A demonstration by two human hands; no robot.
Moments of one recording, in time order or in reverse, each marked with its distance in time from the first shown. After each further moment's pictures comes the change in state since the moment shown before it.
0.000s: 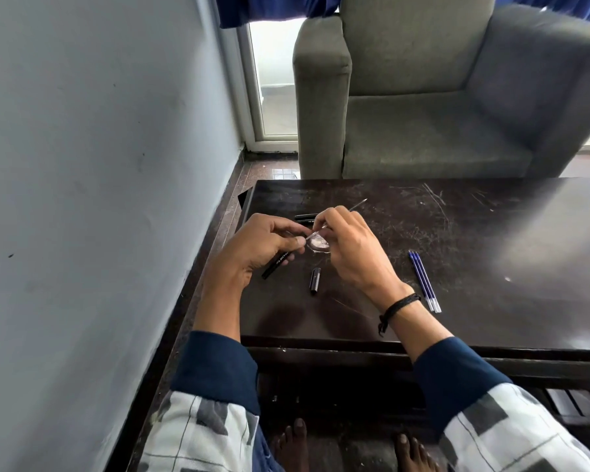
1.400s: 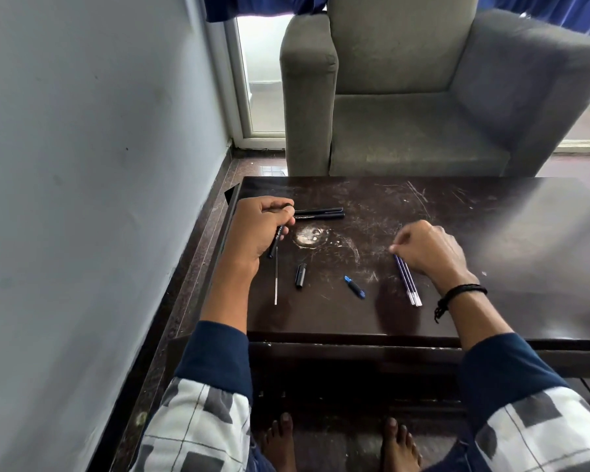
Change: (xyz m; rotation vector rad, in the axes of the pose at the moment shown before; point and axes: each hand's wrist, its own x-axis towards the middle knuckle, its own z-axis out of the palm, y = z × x) left_hand 0.018 0.002 0.025 -0.179 0.303 0.118; right_hand -0.021 0.066 -0.092 -0.326 -0.304 0.789
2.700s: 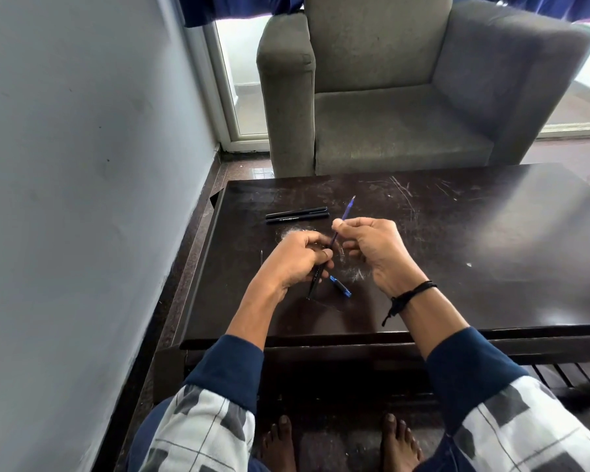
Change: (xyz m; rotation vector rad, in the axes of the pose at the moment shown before) left_hand -0.018 -0.015 0.068 0.095 -0.437 -0.182; right_hand -0.021 -0.044 0.017 1.190 -0.150 0.085
